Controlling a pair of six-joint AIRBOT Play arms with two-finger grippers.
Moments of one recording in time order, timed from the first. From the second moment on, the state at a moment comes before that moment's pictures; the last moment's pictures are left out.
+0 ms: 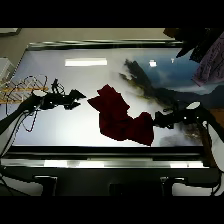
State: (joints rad) left arm -0.02 -1.72 1.21 0.50 -0.84 -1.33; right arm -0.22 -1.54 0.96 -0.87 1.18 1.24
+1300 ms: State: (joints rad) left arm -0.08 -1.67 1.41 0.39 -0.77 -1.22; right arm -0.22 -1.20 1.05 -0.84 1.16 1.18
